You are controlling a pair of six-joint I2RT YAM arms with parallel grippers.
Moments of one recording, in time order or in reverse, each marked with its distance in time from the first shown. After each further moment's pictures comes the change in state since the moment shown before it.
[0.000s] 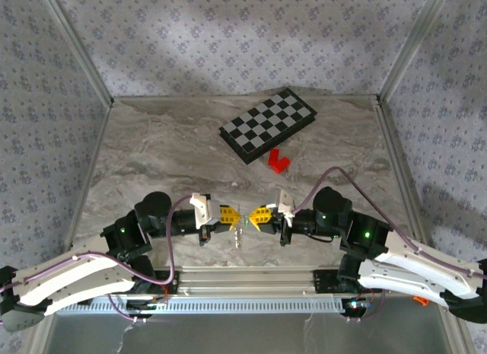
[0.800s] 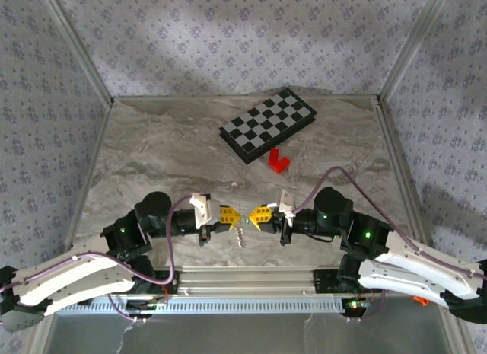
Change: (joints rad) left arm 0.000 0.000 0.000 -0.001 0.000 0.000; right arm 0.000 0.000 0.000 0.008 0.002 0.000
